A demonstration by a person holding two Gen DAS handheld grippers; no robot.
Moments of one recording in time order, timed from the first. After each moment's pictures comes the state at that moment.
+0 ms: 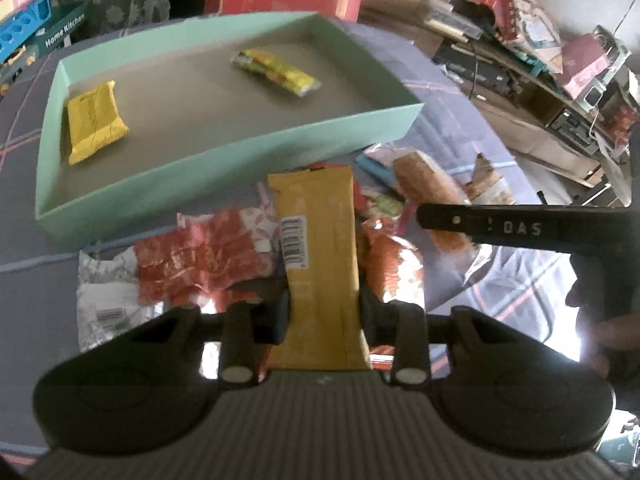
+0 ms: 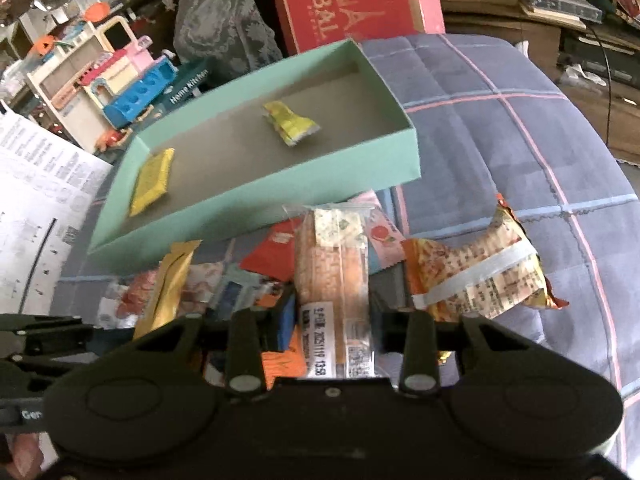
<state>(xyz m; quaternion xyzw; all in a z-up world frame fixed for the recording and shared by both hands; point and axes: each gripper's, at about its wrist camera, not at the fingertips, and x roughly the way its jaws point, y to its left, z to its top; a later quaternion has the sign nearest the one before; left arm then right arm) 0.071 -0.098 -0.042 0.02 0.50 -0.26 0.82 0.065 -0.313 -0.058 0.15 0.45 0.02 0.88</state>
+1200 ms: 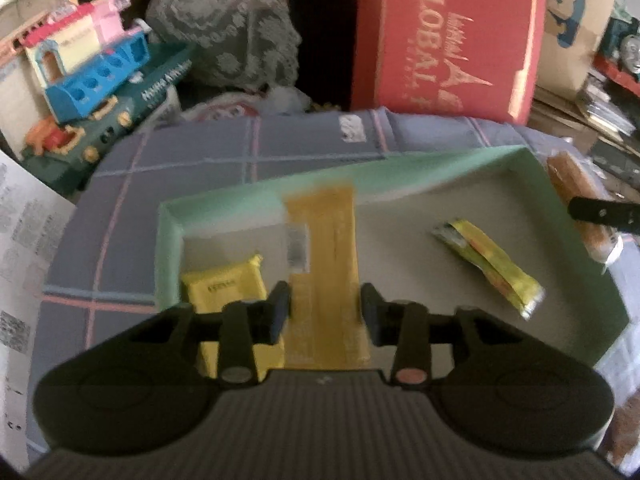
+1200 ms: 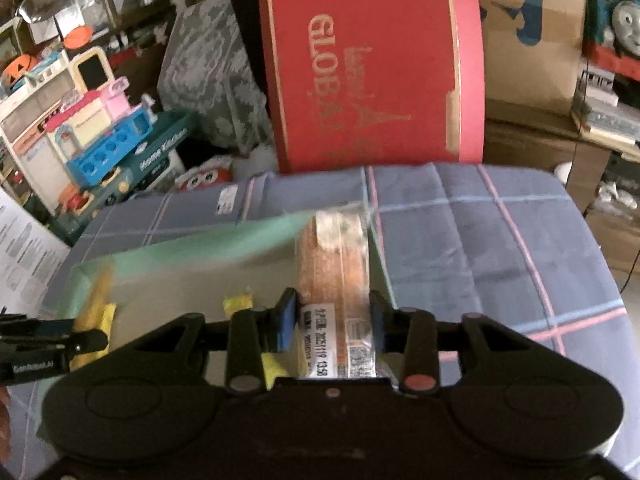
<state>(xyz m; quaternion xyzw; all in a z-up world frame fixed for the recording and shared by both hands) 0.305 -0.062 -0.036 0.04 0.46 -0.08 0.88 0.292 -0.334 -0.036 0.09 0.39 -0.01 0.92</state>
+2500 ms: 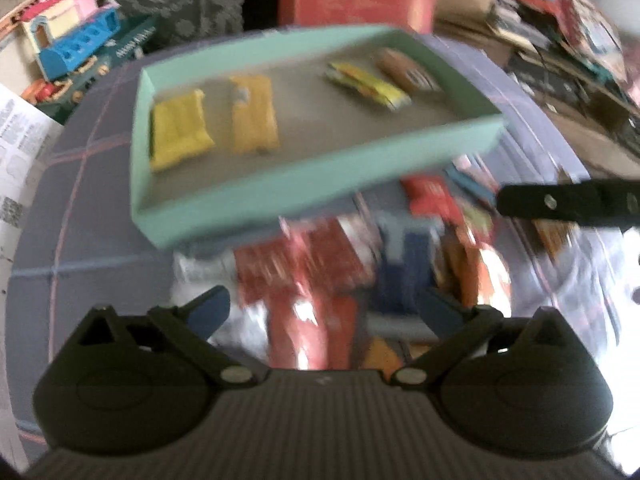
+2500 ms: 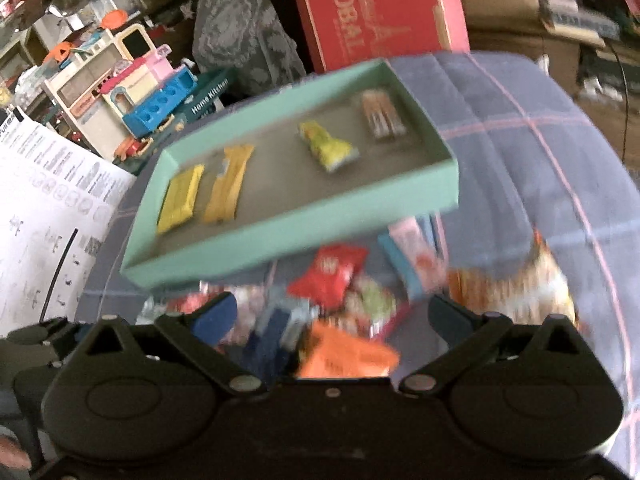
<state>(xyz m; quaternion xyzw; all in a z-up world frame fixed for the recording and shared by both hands) 0.072 -0.071 -0.042 0.07 0.50 -0.16 0.85 0.074 -0.305 -0.045 0.16 0.44 0.04 0.88</state>
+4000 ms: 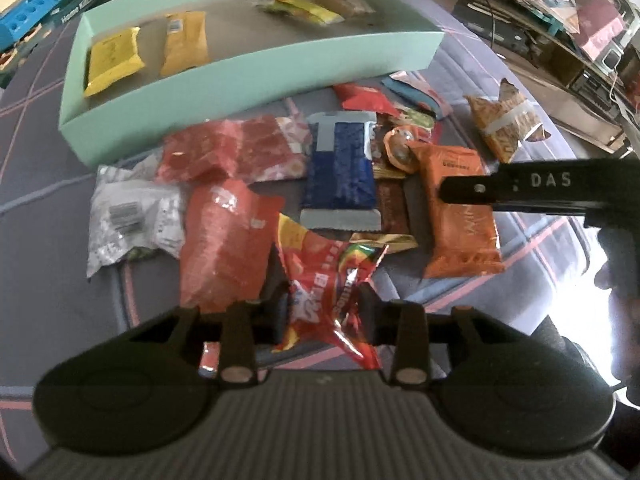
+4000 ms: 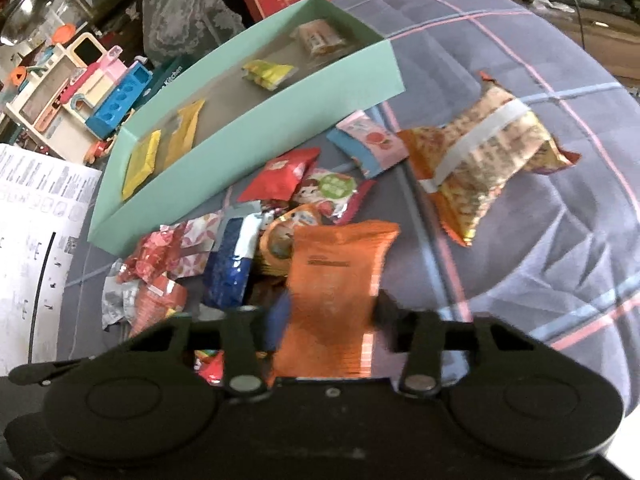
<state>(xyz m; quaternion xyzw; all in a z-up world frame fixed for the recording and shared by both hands) 0.031 -0.072 -0.078 0.06 0.54 -0.23 0.81 0.029 -0.310 -0.095 0.23 0.48 -0.02 0.85</state>
